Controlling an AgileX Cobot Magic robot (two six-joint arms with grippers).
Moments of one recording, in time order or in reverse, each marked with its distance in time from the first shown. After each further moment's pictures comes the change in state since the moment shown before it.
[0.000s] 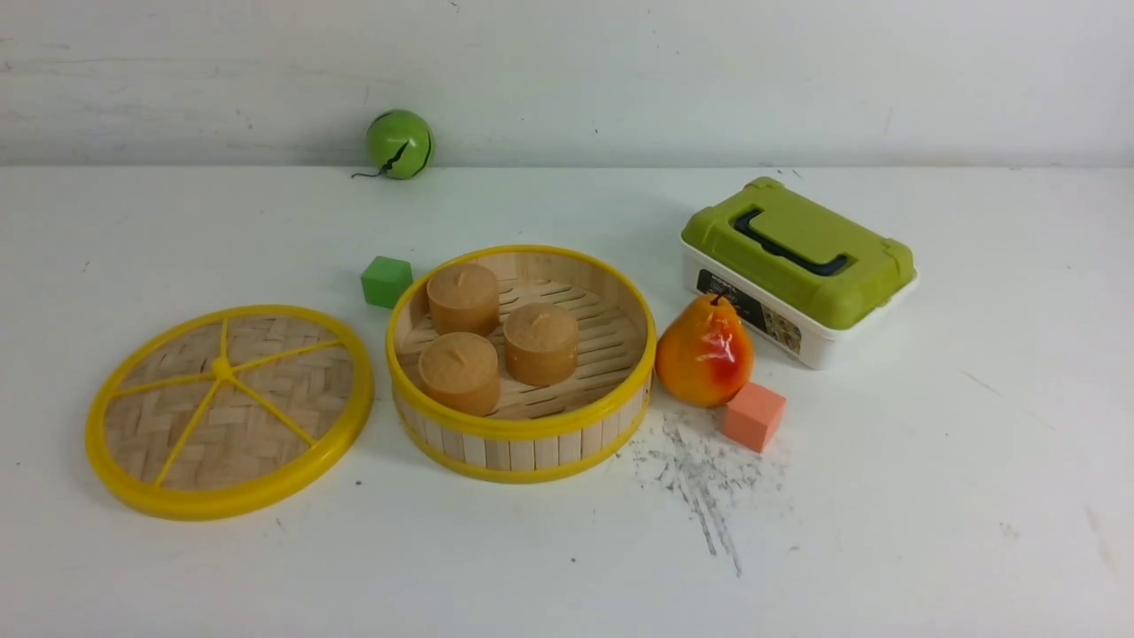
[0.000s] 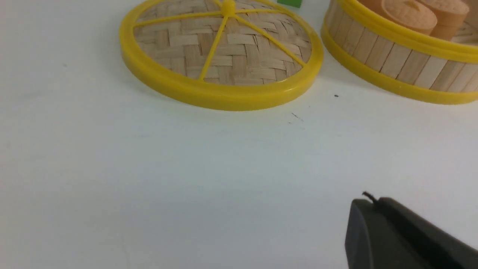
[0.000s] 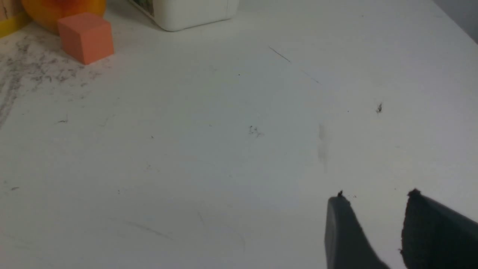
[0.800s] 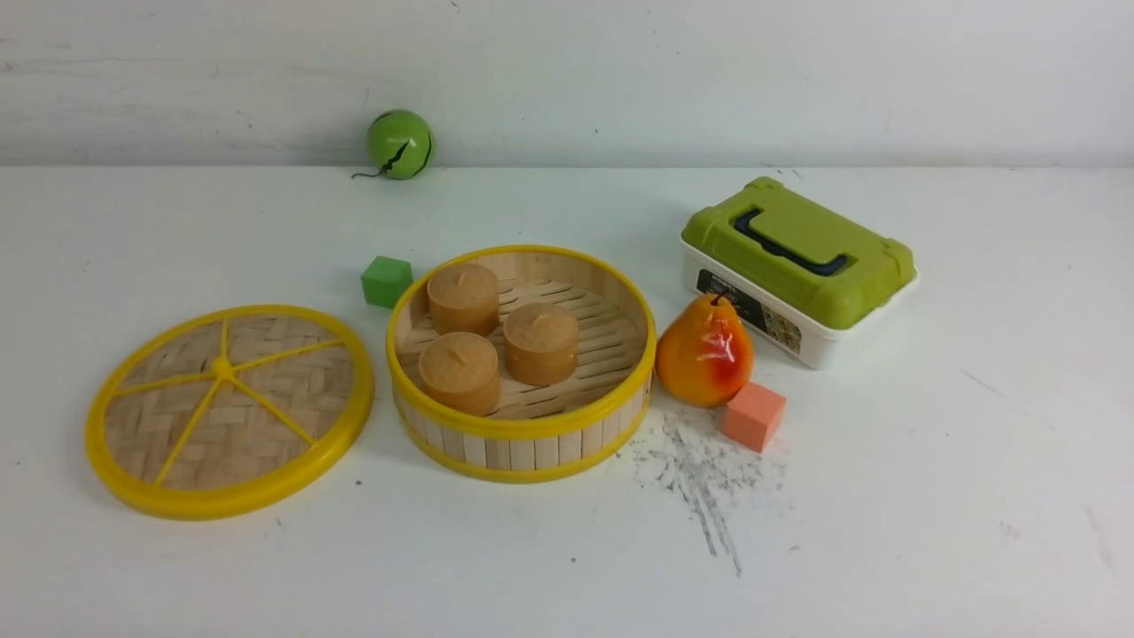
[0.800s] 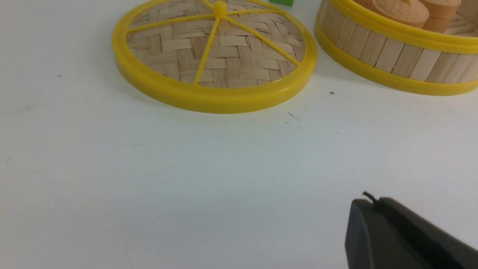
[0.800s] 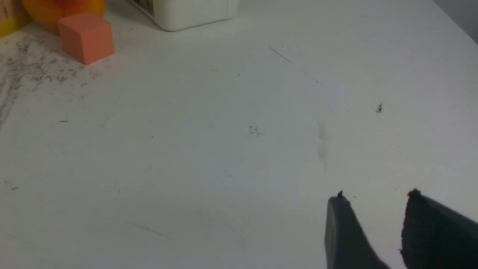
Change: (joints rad) right arm 0.000 0.000 0.000 0.000 0.000 0.000; left arm 0.000 0.000 0.000 -0.018 0.000 0.088
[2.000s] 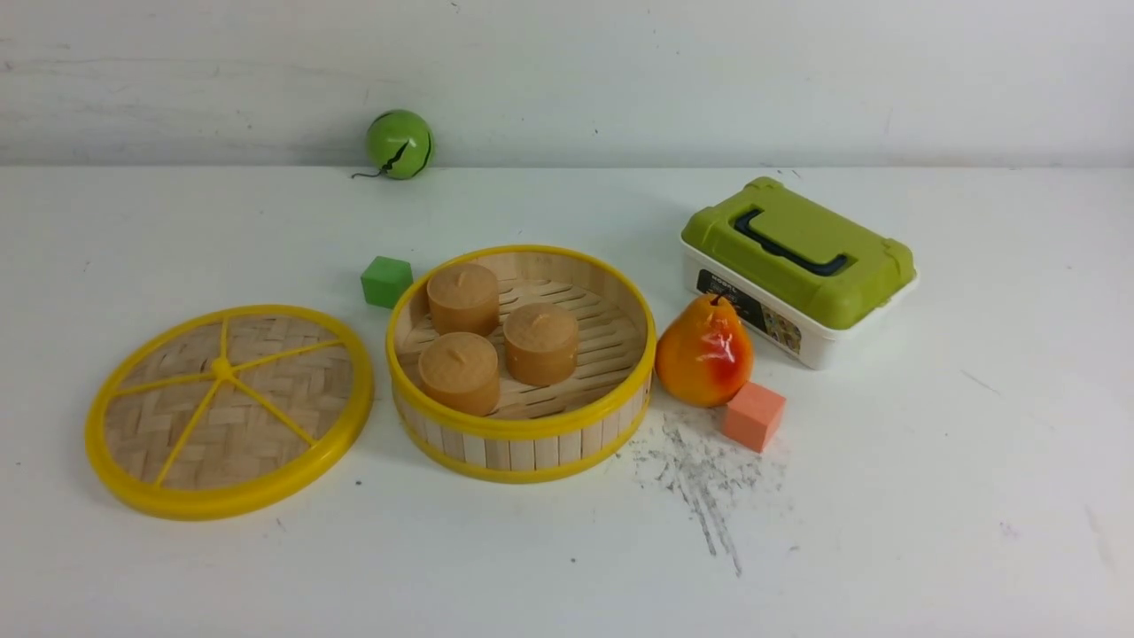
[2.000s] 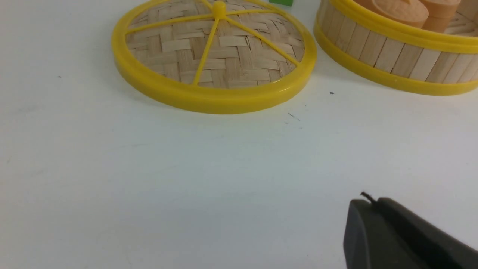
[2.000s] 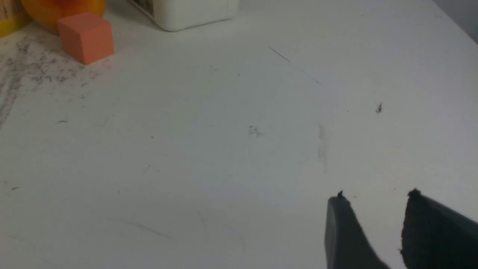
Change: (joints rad) right arm 0.000 0.000 0.000 0.000 0.000 0.000; left arm 0.000 0.000 0.000 0.000 0.000 0.003
